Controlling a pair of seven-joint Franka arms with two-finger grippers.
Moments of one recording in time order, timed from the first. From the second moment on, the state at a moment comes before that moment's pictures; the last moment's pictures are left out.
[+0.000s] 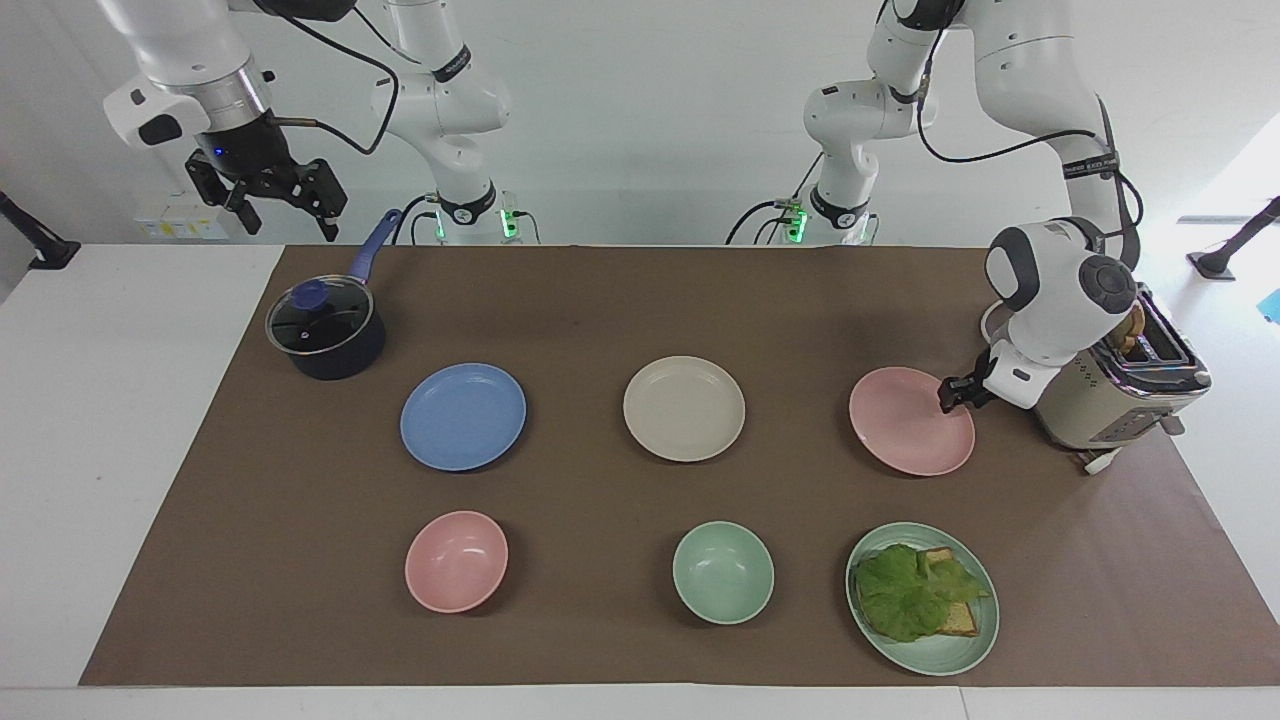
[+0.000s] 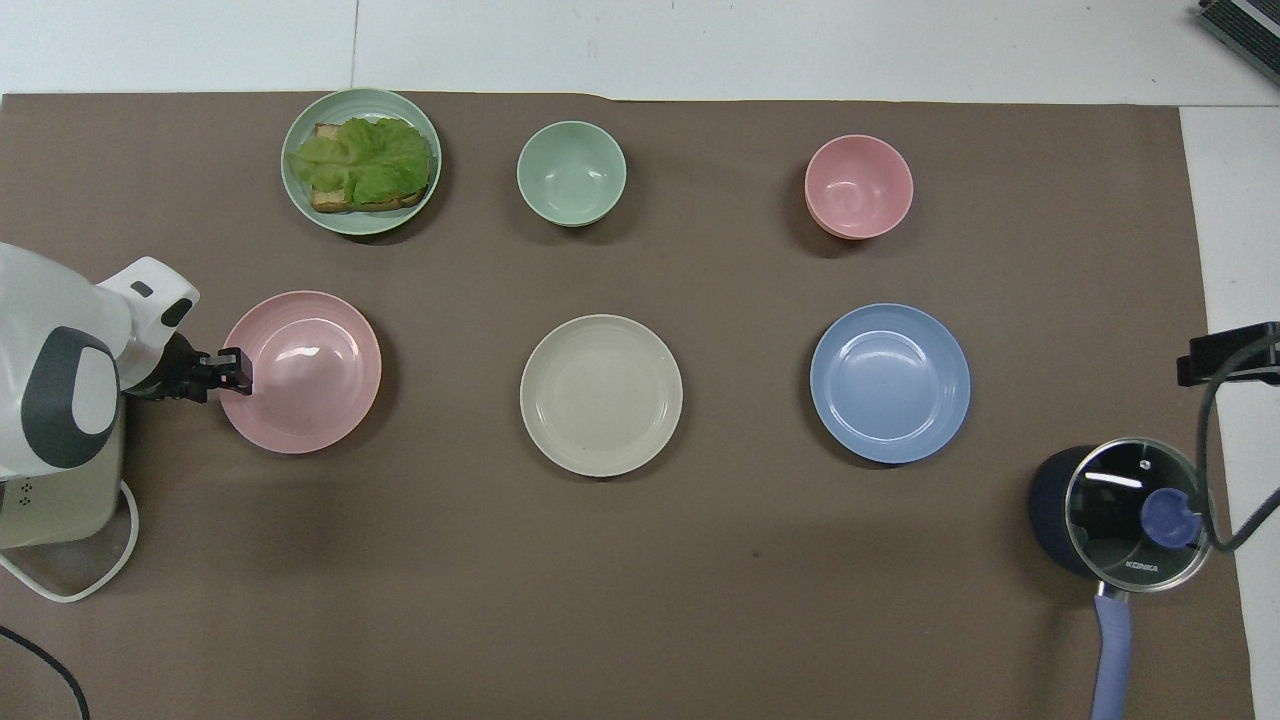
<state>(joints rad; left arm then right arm) 0.08 0.22 0.00 -2.07 -0.01 2.16 -0.03 0.07 -0.09 -0.14 -1.60 -0.06 1.49 0.03</state>
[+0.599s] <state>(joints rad) 0.08 0.19 -0.01 -2.04 -0.04 2.07 -0.03 0.07 -0.09 -0.14 -1.60 -0.06 1.49 0.03</state>
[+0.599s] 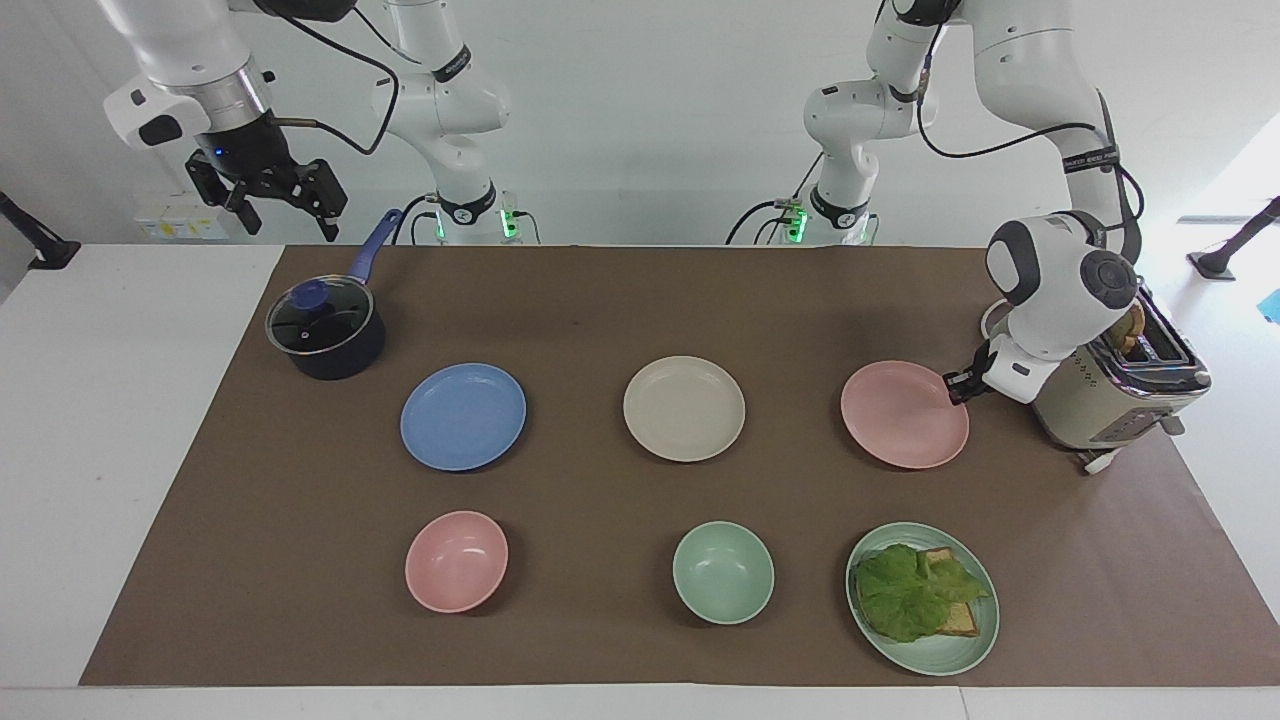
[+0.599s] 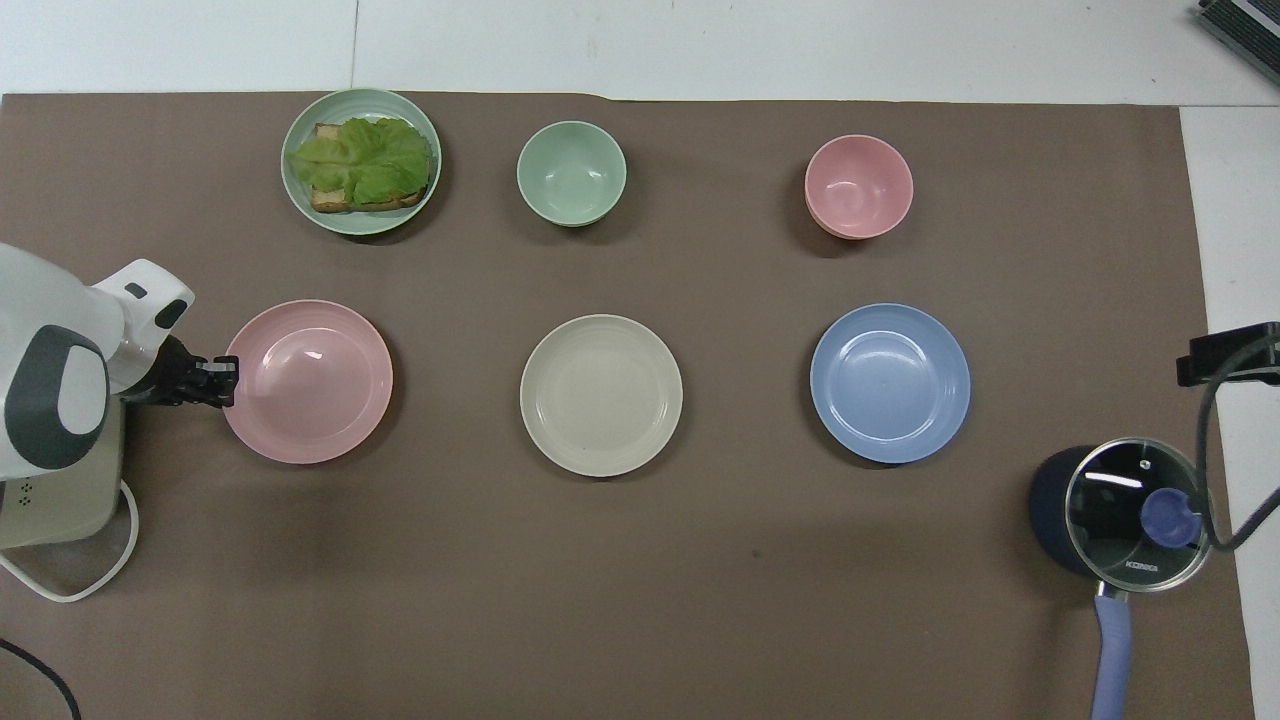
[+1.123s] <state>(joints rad) 0.08 0.14 -0.02 -1.82 -0.27 1.76 -0.04 0.07 -0.09 -0.14 -1.60 -0.06 1.49 0.03</state>
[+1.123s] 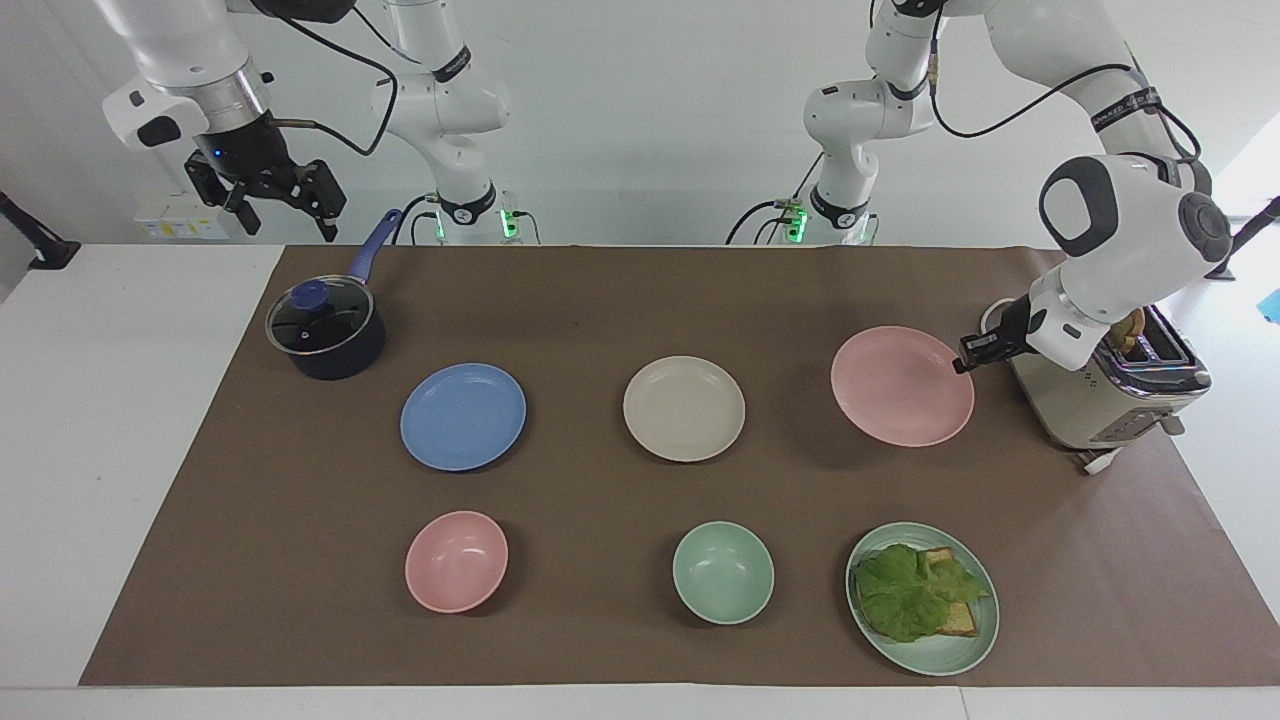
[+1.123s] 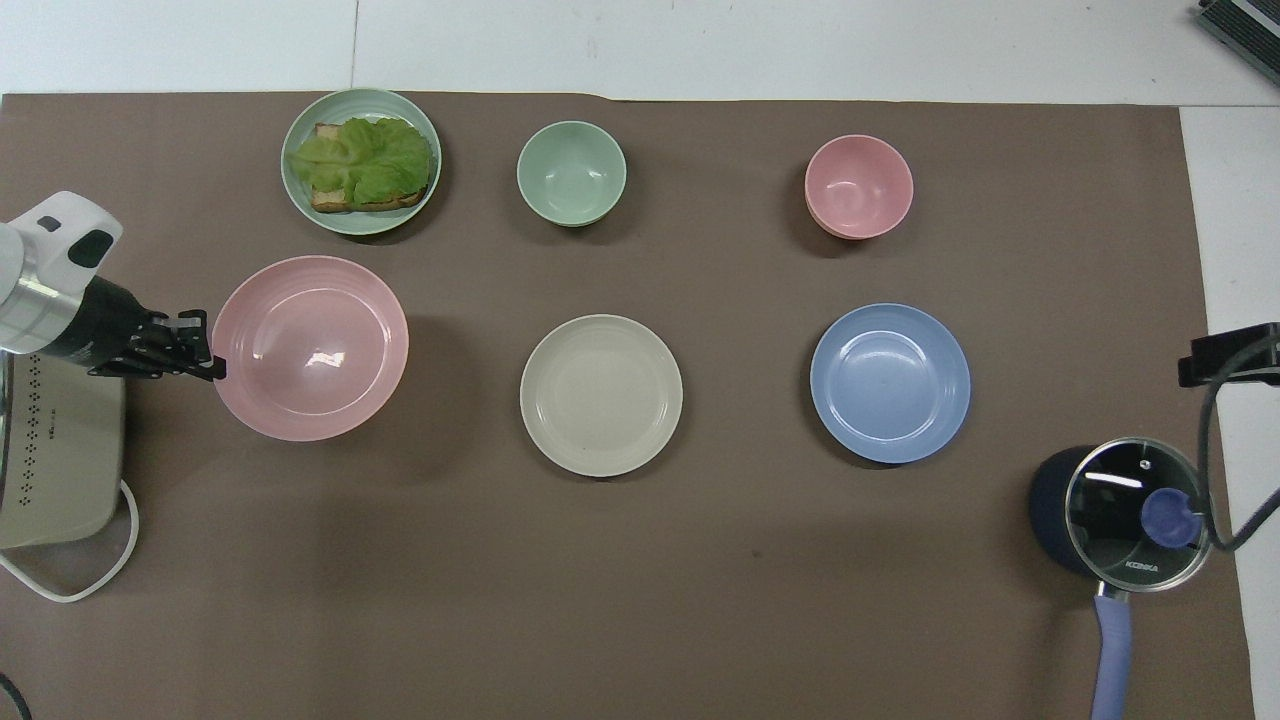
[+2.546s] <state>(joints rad) -0.43 0.16 -0.03 -2.00 -0.35 2.18 -0.54 0.07 -0.09 -0.14 -1.60 -0.06 1.49 0.03</state>
